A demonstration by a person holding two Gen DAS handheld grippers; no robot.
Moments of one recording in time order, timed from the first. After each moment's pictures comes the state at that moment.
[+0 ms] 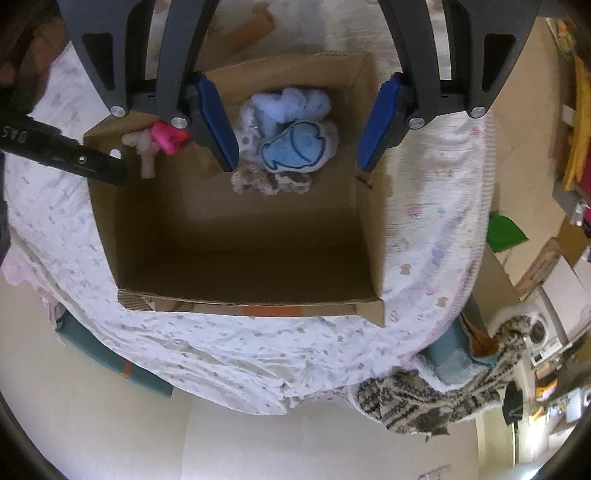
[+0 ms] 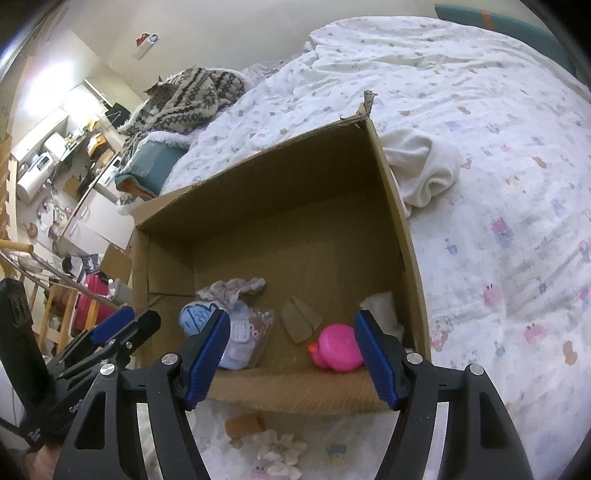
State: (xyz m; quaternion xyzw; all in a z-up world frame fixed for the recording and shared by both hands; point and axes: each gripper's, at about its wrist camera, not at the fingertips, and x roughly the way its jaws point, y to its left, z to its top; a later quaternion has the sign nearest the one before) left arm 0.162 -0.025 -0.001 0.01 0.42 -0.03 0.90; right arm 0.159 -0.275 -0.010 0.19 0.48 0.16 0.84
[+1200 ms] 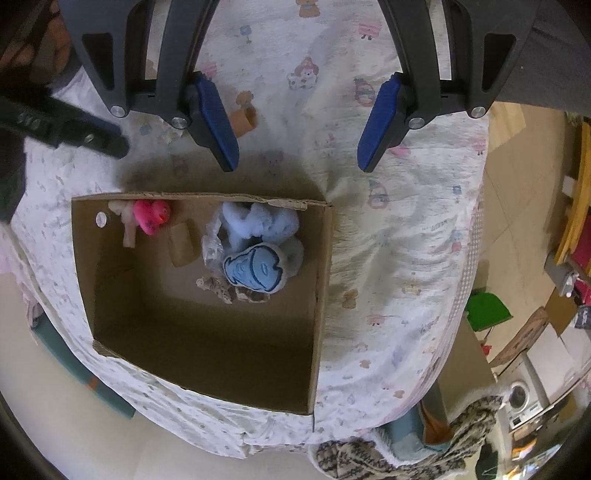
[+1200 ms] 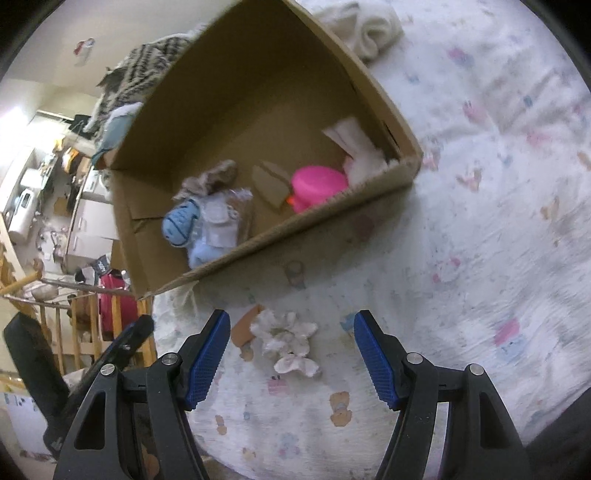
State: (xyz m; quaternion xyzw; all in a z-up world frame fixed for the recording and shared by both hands) left arm 0.101 0.005 -0.035 -0.06 0.52 0.01 0.85; right arm 0.100 -0.274 -0.082 0.29 0.60 0.14 0.73
